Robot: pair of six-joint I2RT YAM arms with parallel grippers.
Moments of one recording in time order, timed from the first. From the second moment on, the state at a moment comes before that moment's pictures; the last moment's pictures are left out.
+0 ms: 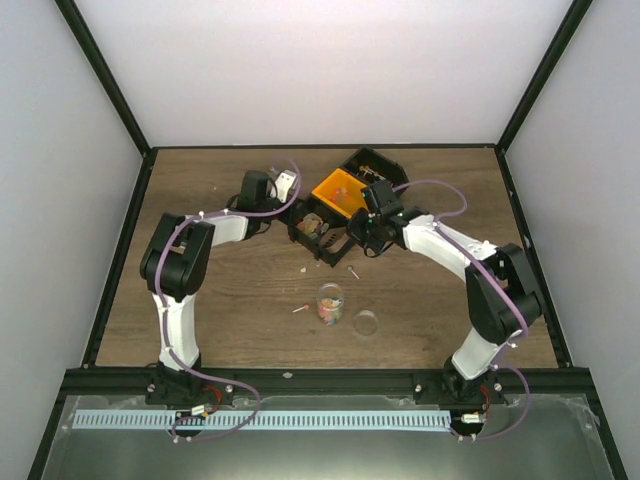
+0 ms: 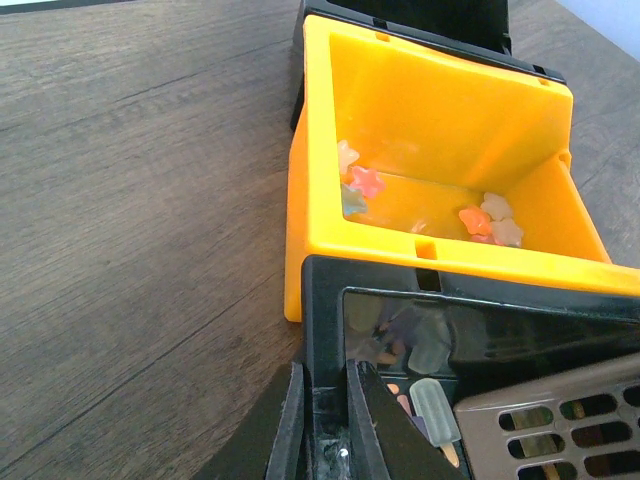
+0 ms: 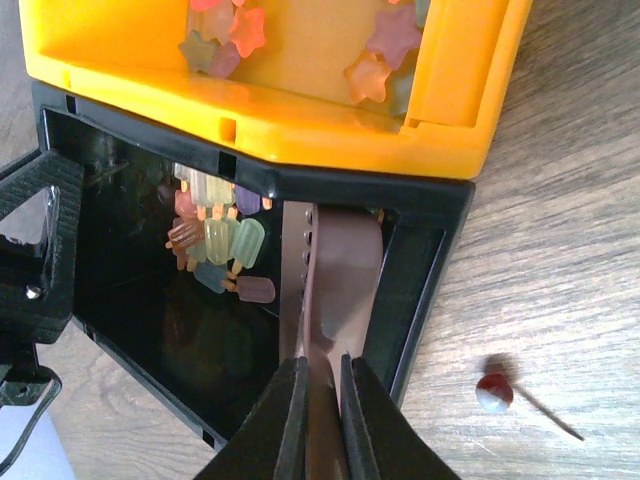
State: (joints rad) left arm -0.34 2.04 1.19 0.27 0.50 -0.05; right arm 0.52 1.66 1.13 -0.41 -0.16 1.08
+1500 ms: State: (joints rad) left arm -0.38 2.04 1.19 0.28 0.52 -0.04; right arm 0.48 1.57 1.11 -0.46 -0.18 1.00
